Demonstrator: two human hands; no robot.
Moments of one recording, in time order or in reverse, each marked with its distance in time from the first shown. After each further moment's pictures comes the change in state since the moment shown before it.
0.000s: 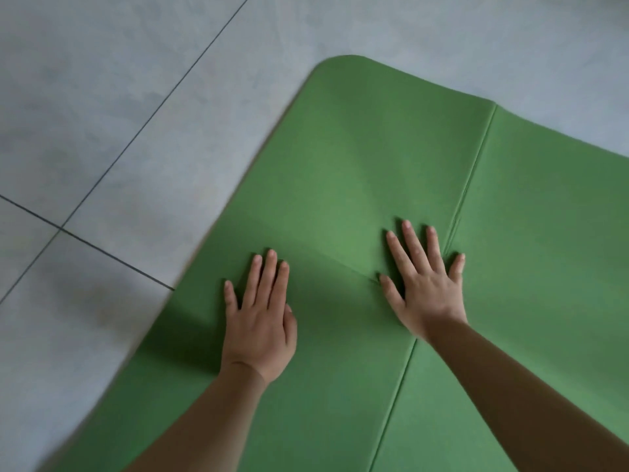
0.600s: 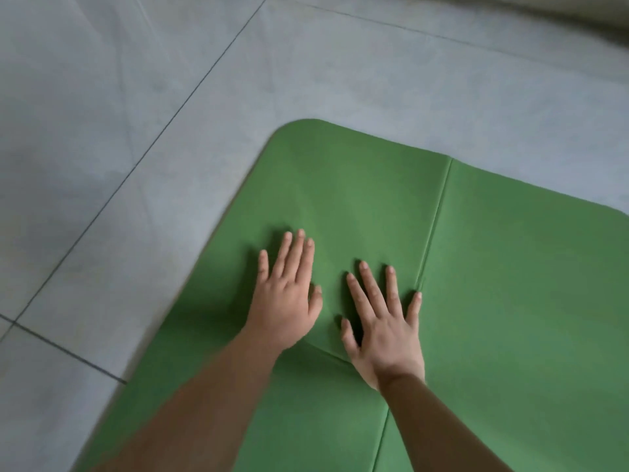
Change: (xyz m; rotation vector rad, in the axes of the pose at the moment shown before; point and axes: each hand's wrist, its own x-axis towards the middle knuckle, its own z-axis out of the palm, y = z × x) left_hand 0.130 0.067 -0.036 0.023 -0.013 0.228; right_hand 0.031 -0.006 -0.010 0.133 0.072 -0.002
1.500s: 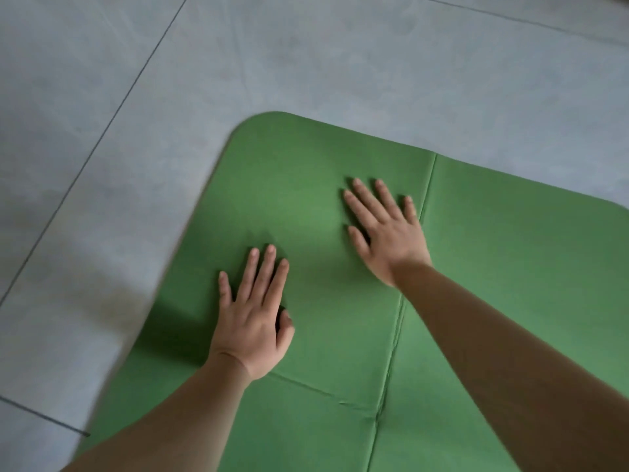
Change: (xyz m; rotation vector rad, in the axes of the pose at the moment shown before) left_hand 0.019 -0.009 0.000 0.049 -0.097 0.054; right_hand 0.139 0.074 -0.037 -0.065 0.054 -0.102
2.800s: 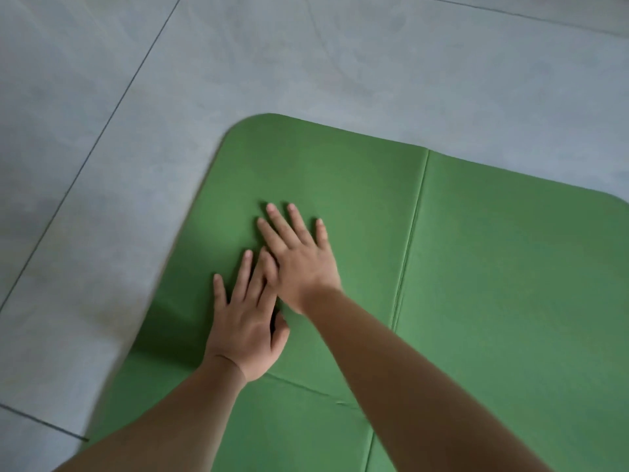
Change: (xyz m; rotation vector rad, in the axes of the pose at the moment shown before) left_hand 0.003 0.000 0.003 0.047 -0.029 -0.003; right_hand 0.002 -0.113 0.003 0.162 -0.110 -0.113
